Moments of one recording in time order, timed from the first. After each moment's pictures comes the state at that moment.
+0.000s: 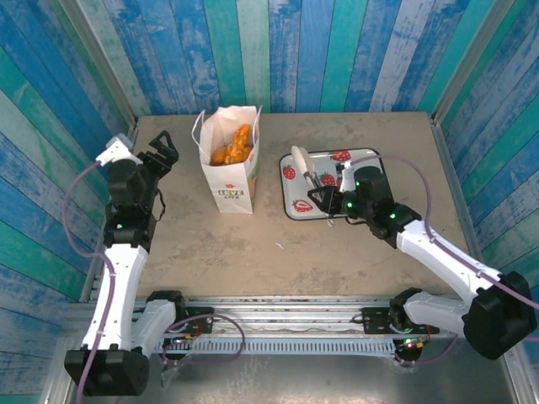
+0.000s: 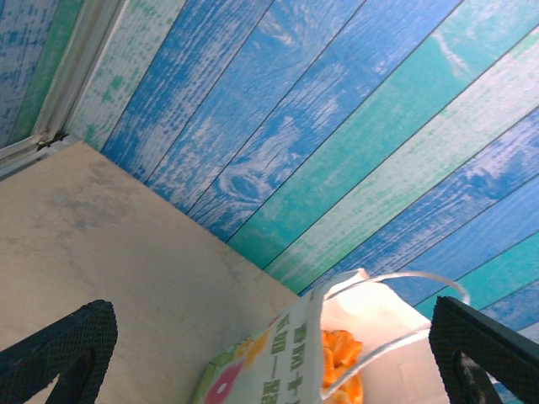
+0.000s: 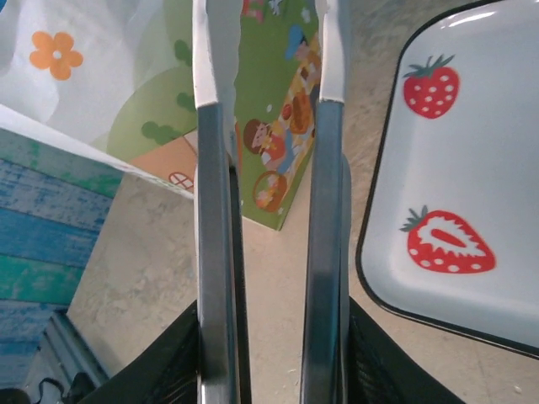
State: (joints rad) left arm 0.02 0.86 0.86 -0.09 -0.04 -0.68; right arm 0.52 1.15 0.75 -0.13 -0.32 0.62
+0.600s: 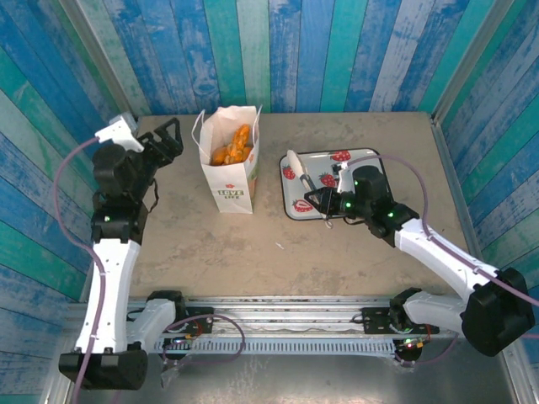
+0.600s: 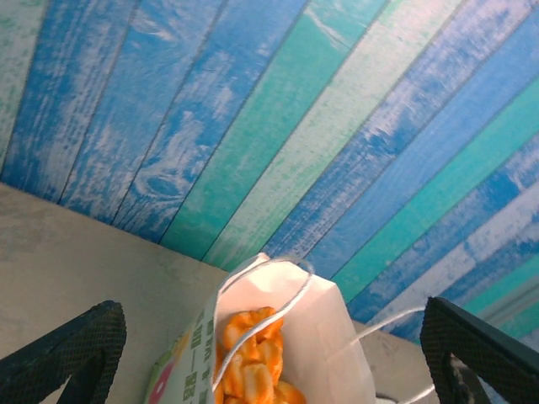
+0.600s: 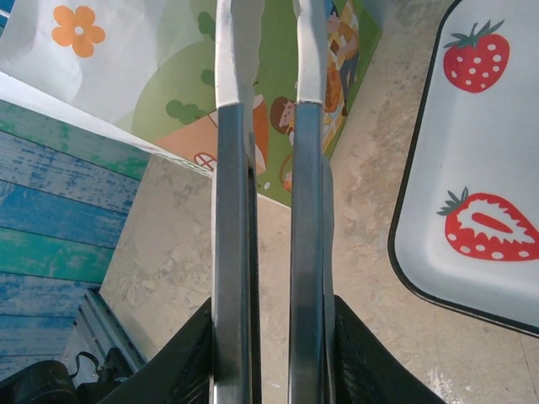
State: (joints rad) left arm -0.01 0.93 1.10 -0.24 0.18 -0.54; right arm 0.52 1.16 0.75 -0.13 -0.40 0.64
